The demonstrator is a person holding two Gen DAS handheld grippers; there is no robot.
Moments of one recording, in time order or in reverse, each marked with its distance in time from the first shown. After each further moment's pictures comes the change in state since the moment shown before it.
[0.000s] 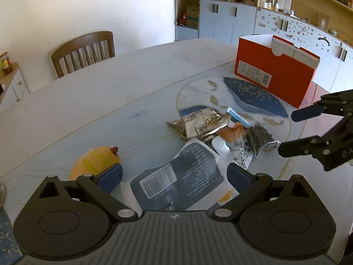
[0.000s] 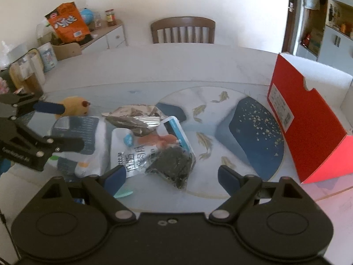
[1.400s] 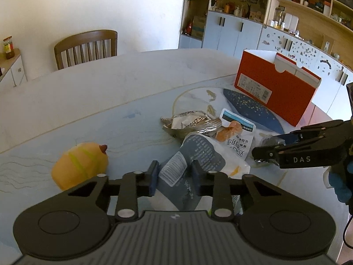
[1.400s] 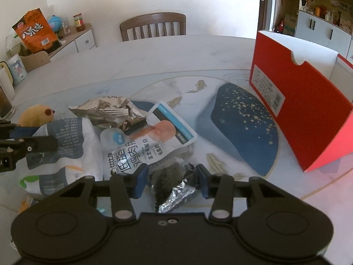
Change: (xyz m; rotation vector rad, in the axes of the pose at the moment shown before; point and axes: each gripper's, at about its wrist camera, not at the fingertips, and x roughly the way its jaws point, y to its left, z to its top) left arm 0.009 0.000 -0.003 -0.114 -0.058 -0.039; right arm 0.035 -0.016 -0.003 0.113 -0.004 -0.107
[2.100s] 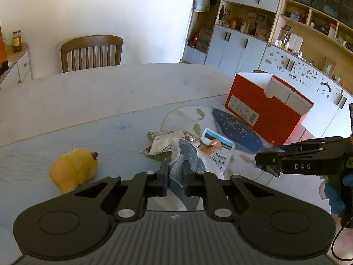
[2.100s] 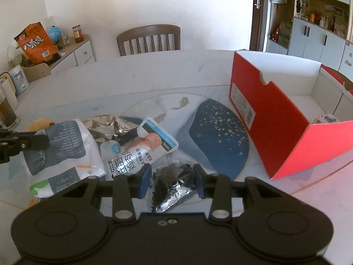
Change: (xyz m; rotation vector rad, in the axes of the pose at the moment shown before) left arm -0.032 -0.021 0.012 -0.099 -0.055 -0.010; right arm -0.043 -0.024 0.008 0.000 -0.049 -0.006
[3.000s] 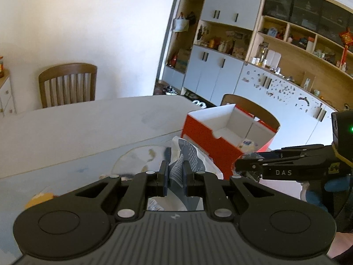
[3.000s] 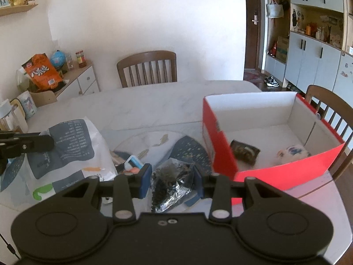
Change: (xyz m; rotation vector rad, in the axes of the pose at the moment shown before) left arm -0.036 -0.092 0.062 0.035 -0.105 -0.095; right arm -0.078 -0.059 0.040 0.006 -0.100 0.025
